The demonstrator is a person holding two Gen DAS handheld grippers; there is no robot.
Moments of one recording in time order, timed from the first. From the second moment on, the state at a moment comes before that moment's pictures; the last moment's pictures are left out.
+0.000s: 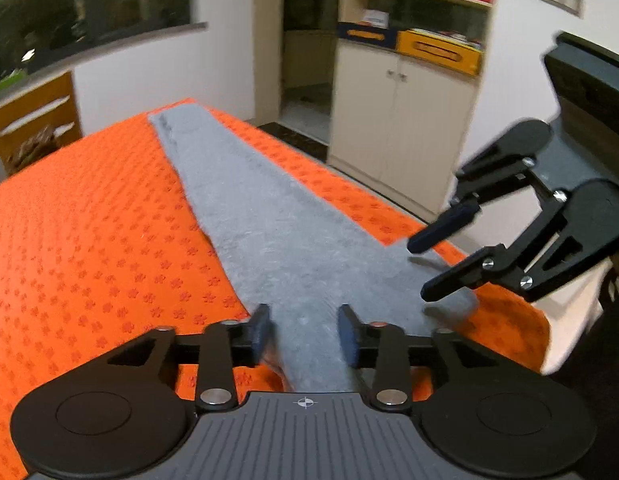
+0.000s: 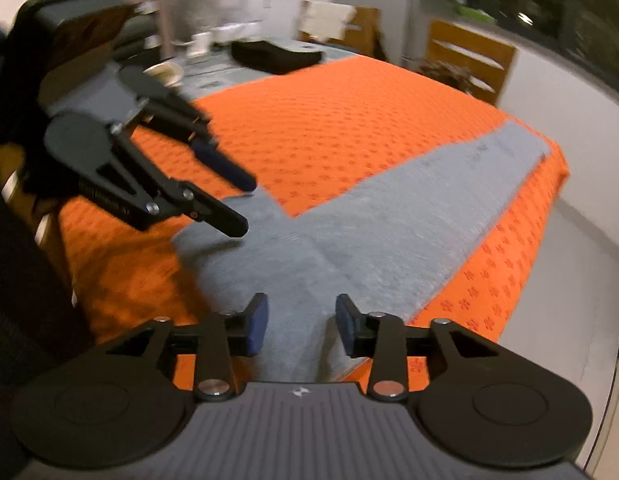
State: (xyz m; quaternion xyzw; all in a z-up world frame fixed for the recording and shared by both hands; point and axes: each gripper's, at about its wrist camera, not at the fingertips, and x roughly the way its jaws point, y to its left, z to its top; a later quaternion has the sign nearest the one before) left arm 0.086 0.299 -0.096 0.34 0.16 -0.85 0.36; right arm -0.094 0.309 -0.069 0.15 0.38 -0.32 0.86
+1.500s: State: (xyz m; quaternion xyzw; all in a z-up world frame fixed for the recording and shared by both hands) left arm 0.077 0.340 -0.100 0.40 0.07 -0.87 0.29; right arm -0.101 0.319 -0.062 0.16 0.42 -0.25 0.86
